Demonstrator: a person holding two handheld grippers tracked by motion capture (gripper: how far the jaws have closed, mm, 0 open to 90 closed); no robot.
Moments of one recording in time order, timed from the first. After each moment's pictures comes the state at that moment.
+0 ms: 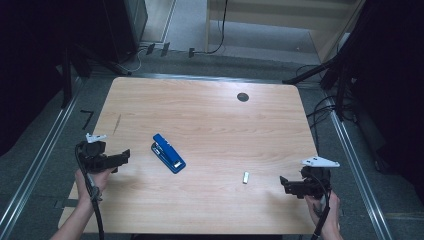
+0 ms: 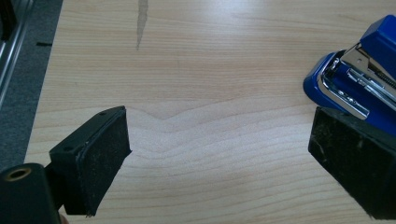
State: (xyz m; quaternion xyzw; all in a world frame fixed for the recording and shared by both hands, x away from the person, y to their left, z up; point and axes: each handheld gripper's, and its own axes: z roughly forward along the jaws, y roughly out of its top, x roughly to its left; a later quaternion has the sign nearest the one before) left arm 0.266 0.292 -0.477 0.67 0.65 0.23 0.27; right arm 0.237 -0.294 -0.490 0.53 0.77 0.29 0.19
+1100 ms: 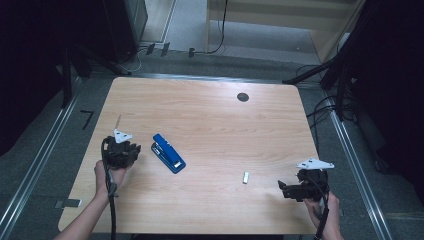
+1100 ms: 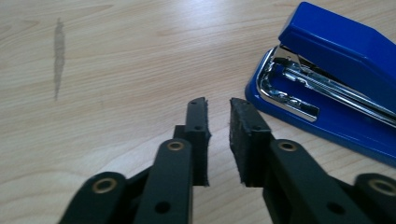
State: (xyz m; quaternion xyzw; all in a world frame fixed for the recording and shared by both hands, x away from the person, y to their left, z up) left arm 0.288 0.247 -0.491 0.75 0.55 0.25 0.27; right arm 0.233 -0.288 -0.492 0.50 0.80 0.27 0.18
